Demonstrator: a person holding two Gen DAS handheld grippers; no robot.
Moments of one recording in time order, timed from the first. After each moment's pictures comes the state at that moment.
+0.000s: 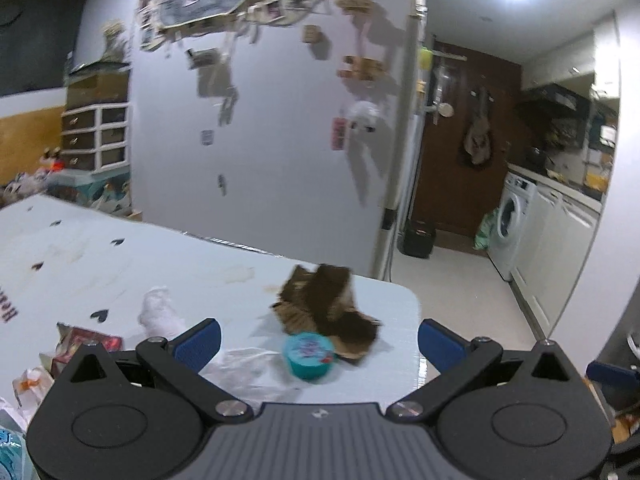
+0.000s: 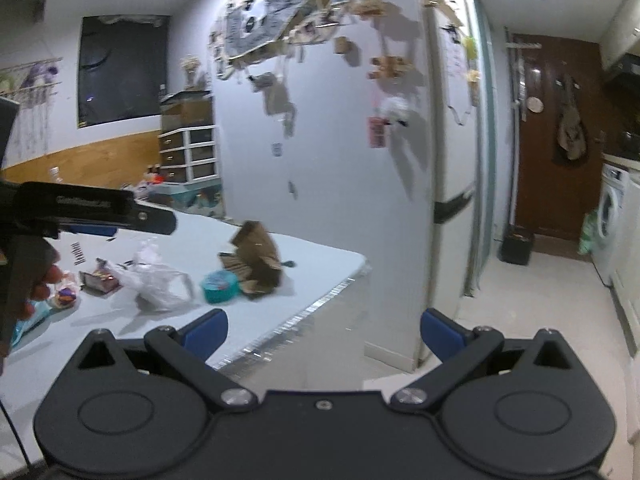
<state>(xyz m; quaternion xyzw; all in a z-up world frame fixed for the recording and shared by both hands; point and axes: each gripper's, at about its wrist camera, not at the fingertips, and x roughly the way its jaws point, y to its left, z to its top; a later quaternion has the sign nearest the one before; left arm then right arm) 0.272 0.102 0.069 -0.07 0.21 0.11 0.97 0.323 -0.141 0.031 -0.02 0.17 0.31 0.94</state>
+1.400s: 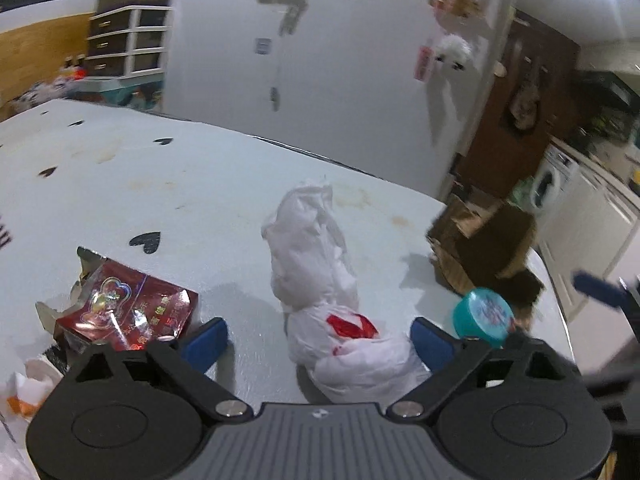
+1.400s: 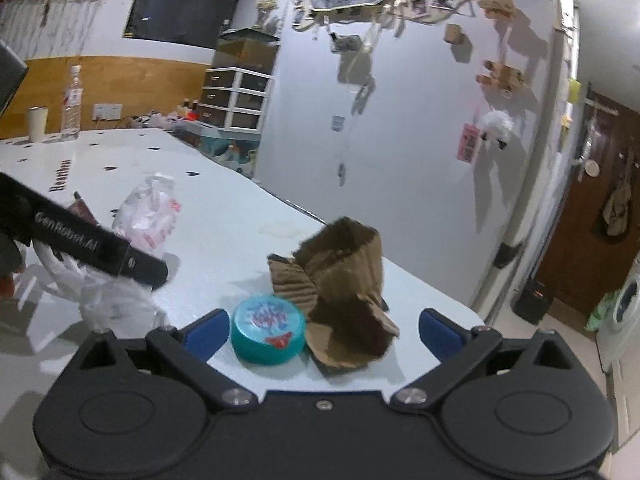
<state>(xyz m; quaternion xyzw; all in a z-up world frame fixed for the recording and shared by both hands) 0.314 0.239 0.004 -0.13 0.31 0.12 0.93 0.395 0.043 -0.002 -0.17 0.14 0.34 0.91</state>
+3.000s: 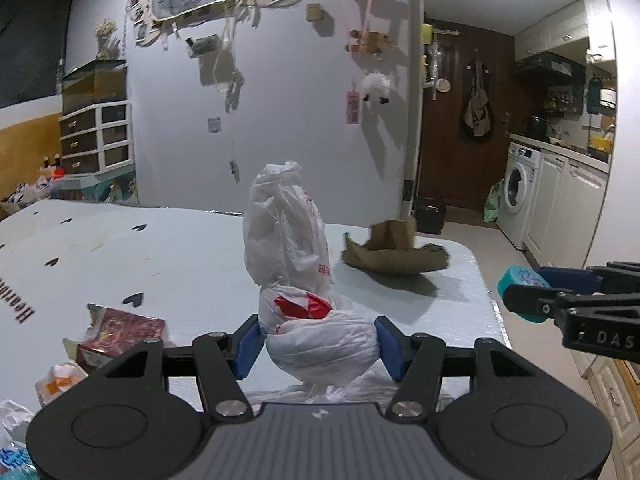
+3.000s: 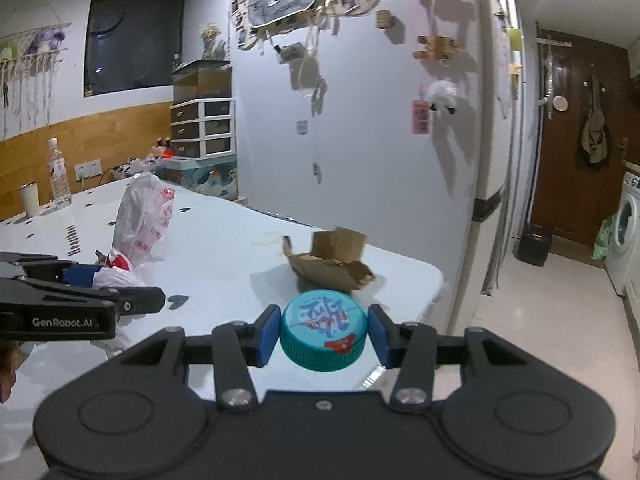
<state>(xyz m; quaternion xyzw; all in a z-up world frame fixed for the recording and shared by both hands) 0.263 0.150 0.031 -0.02 0.23 0.10 0.97 0.357 -0.038 0.026 -0.06 0.19 0.31 0.93</state>
